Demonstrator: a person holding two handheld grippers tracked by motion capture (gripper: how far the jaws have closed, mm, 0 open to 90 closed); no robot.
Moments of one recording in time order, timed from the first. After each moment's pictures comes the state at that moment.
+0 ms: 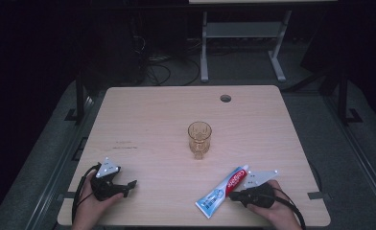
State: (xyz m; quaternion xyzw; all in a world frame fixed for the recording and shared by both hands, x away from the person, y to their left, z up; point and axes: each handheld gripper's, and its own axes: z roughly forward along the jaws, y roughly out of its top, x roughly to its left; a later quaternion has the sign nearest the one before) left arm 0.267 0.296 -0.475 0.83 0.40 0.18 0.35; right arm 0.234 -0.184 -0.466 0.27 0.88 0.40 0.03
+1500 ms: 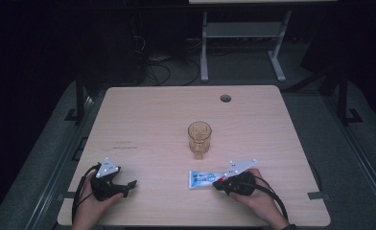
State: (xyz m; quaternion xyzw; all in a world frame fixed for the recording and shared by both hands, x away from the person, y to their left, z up) left arm 0.267 0.296 -0.475 0.83 0.40 0.18 0.35; right arm 0.266 -0.140 -0.462 0.25 0.88 0.39 0.04
